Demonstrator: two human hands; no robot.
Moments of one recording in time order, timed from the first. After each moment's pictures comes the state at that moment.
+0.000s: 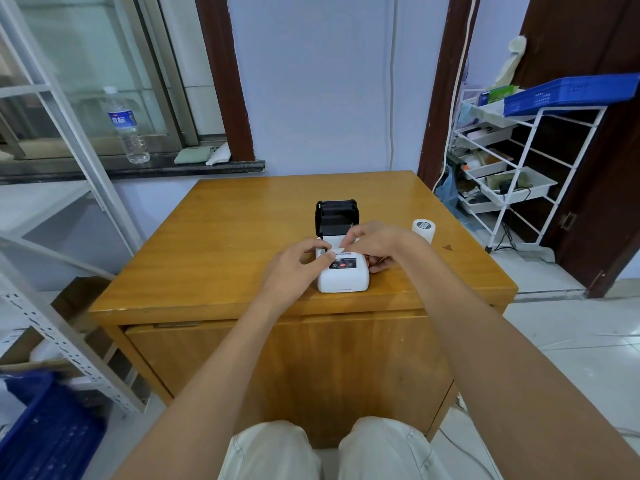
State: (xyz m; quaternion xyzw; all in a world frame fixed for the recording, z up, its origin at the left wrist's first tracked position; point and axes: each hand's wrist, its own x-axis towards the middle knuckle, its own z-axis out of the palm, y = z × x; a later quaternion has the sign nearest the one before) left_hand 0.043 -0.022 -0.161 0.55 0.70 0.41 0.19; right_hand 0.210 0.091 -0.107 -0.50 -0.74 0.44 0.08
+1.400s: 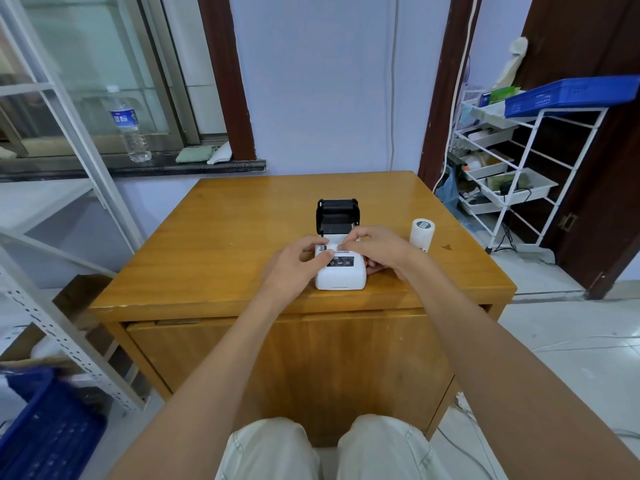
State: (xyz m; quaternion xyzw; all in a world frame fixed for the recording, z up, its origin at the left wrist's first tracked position) left_hand 0.045 -0.026 -0.157 0.55 0.70 0.41 0.19; right_hand 0.220 0.082 -0.129 -0.44 -0.72 0.48 0.22
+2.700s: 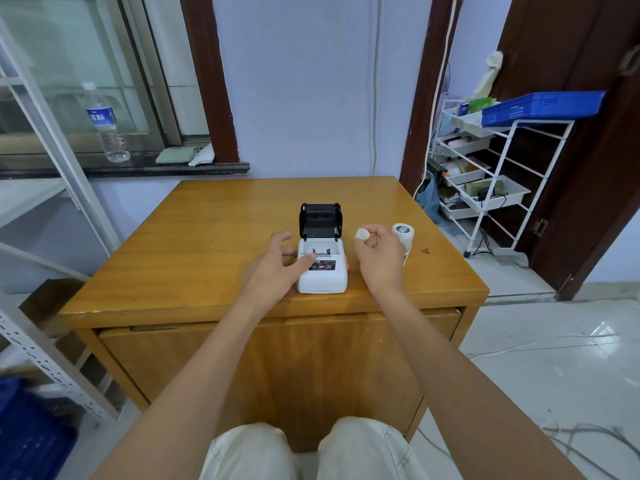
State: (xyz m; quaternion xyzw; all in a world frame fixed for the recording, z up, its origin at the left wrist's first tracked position) left_hand 0.050 -0.027 -0.153 0.52 0.73 0.40 0.19; right_hand 0.228 0.077 -0.171 -0.50 -0.62 0.30 0.53
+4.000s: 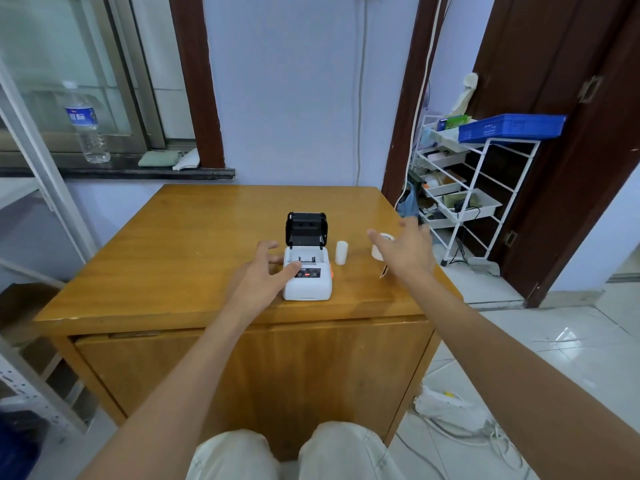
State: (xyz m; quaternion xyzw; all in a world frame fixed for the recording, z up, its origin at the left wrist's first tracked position) left_hand 0.051 -0.029 -0.155 0.53 0.73 0.40 0.18; right_hand 0.290 0.093 -0.119 -0.67 -0.63 0.14 0.36
